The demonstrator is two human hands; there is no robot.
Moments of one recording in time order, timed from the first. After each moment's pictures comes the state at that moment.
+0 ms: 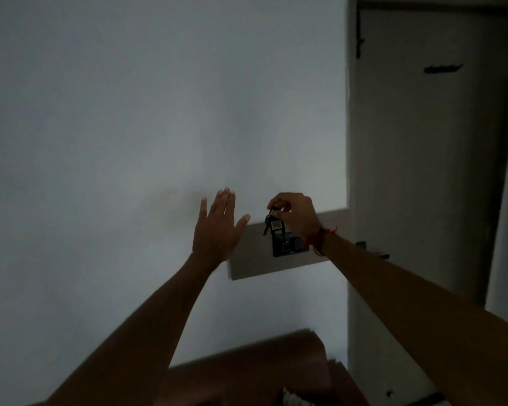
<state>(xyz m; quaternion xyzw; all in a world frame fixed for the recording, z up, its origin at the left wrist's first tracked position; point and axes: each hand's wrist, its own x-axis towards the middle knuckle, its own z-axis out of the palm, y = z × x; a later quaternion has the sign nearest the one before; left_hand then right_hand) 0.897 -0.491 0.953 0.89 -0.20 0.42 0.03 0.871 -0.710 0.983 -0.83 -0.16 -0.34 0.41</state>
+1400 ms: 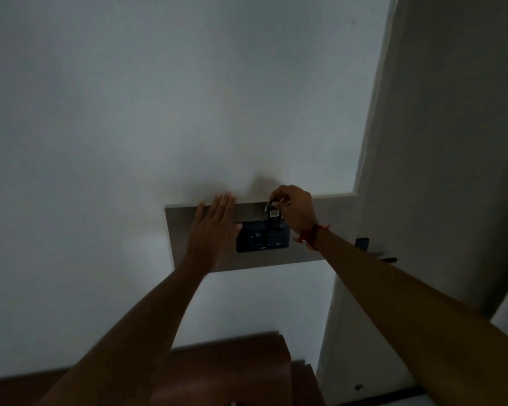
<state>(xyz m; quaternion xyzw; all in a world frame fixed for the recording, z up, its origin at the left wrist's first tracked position) 1.139 -0.615 0.821 0.92 -0.19 0.35 0.01 1.144 -0.844 0.881 -0.85 -0.15 -0.31 0.40</state>
